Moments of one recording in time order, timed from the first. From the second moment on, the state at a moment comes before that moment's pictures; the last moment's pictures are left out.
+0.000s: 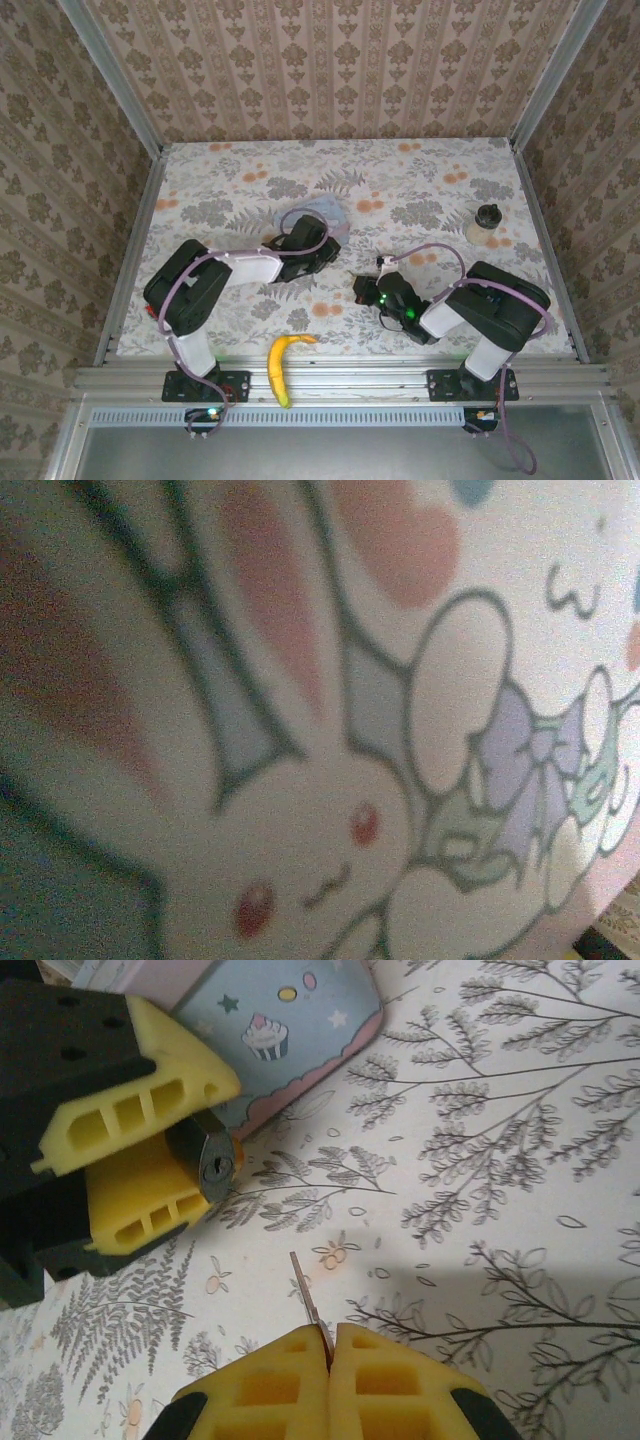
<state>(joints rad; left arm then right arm) -0.78 1.79 0.91 0.11 0.06 -1.33 0.77 1.67 0.27 0.92 0.17 0.85</state>
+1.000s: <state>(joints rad) -0.78 1.83 0.96 0.11 0.11 -1.32 0.76 1.67 0.26 0.91 0.14 0.85</state>
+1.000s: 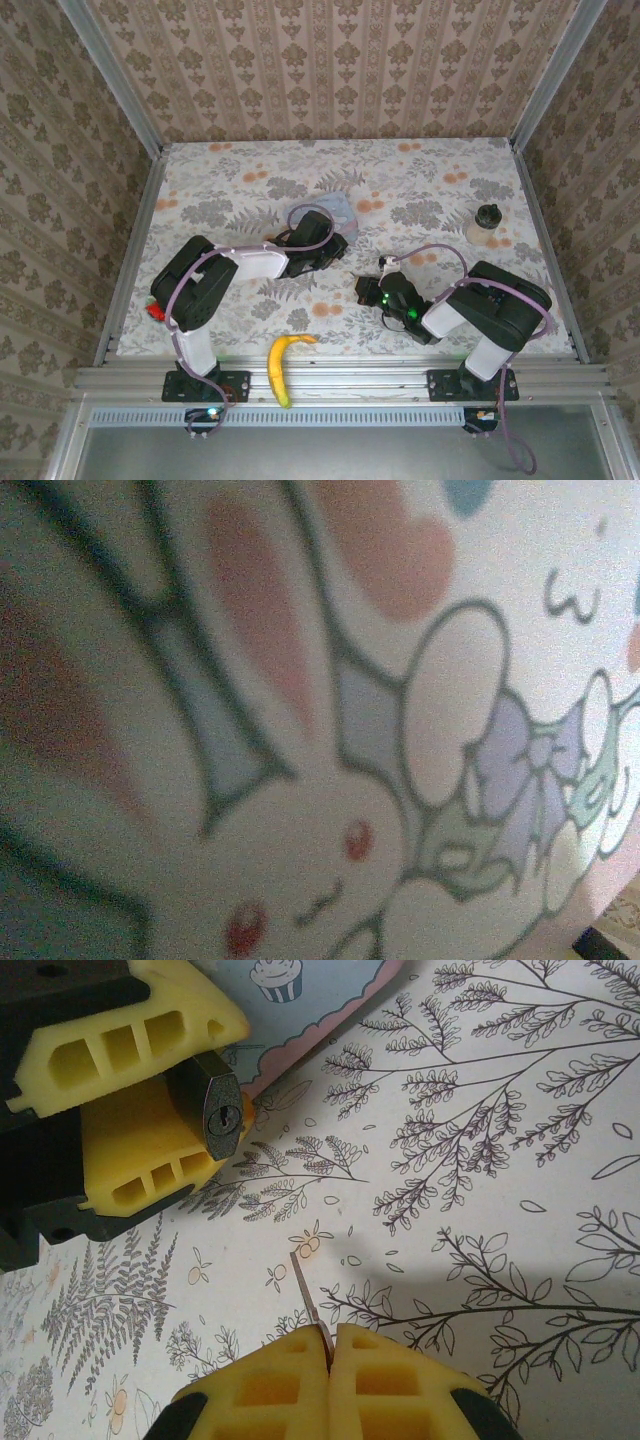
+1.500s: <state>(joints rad) -0.78 1.83 0.96 0.11 0.11 -1.32 0.76 1.66 0.26 0.91 0.14 0.85</state>
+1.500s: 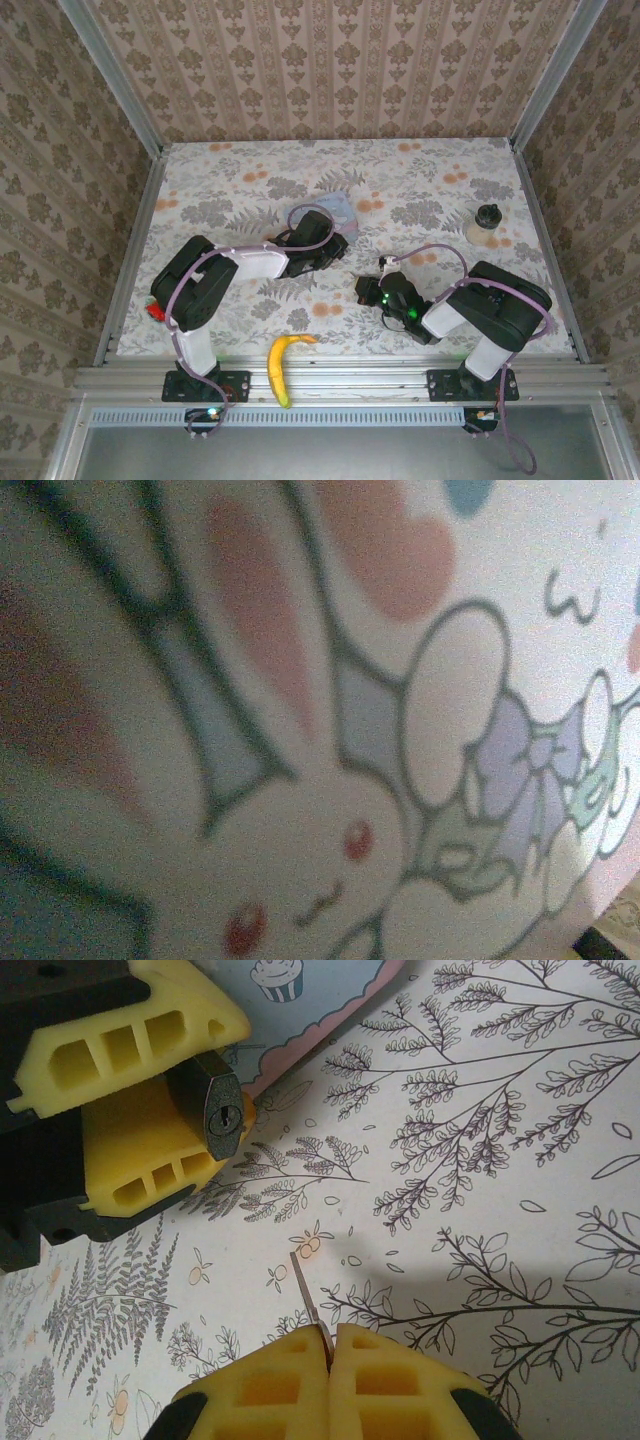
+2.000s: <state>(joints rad) -0.78 1.83 0.97 0.11 0.11 -1.32 0.76 1.65 0.26 0.91 0.14 0.85</state>
